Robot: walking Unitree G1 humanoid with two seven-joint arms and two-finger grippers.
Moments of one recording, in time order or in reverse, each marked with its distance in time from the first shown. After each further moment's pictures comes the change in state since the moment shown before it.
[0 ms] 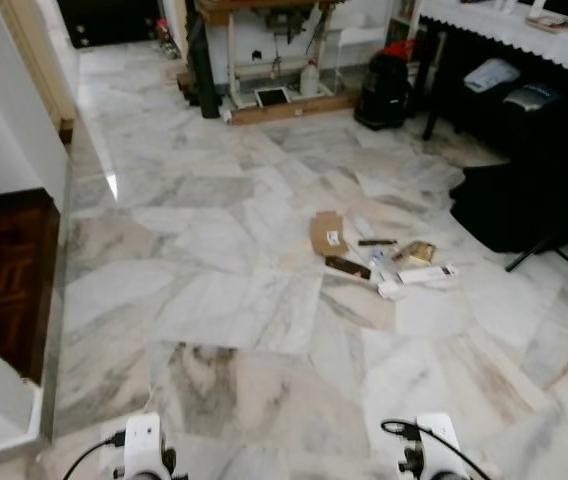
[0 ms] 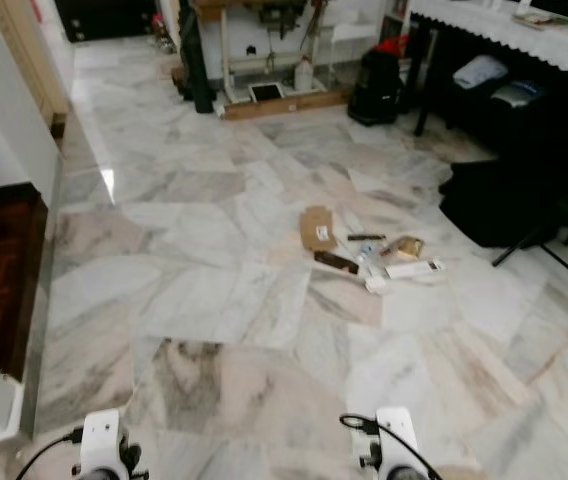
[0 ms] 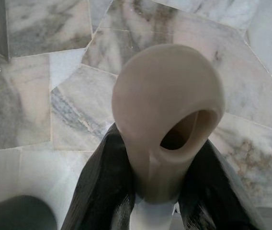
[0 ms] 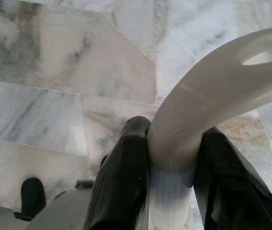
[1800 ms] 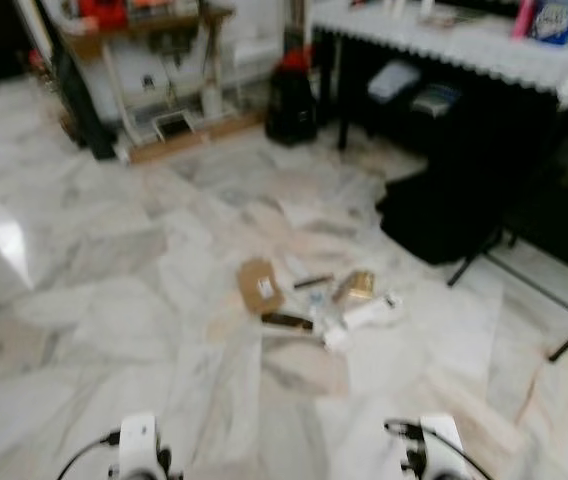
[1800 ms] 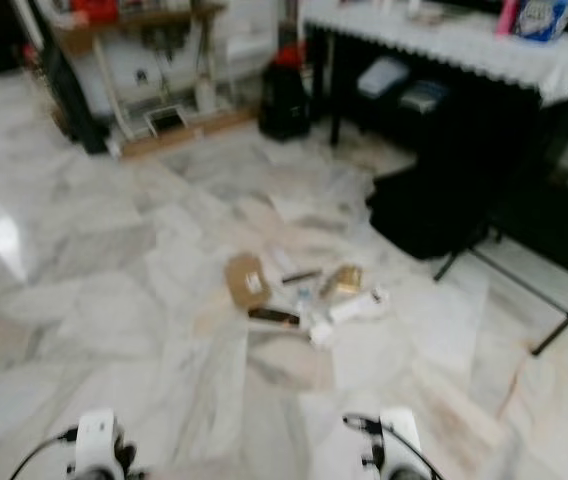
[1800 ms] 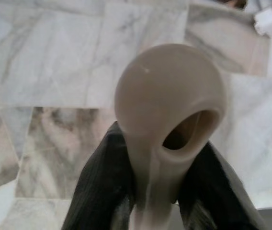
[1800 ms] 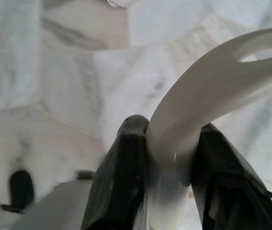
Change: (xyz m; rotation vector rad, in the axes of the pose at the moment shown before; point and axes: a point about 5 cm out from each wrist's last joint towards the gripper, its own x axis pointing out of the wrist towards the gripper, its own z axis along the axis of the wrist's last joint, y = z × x) left arm 0.001 -0.011 0.002 0.007 -0.005 -0.033; right arm -0.005 -0.019 -0.013 0.032 0.026 -0.041
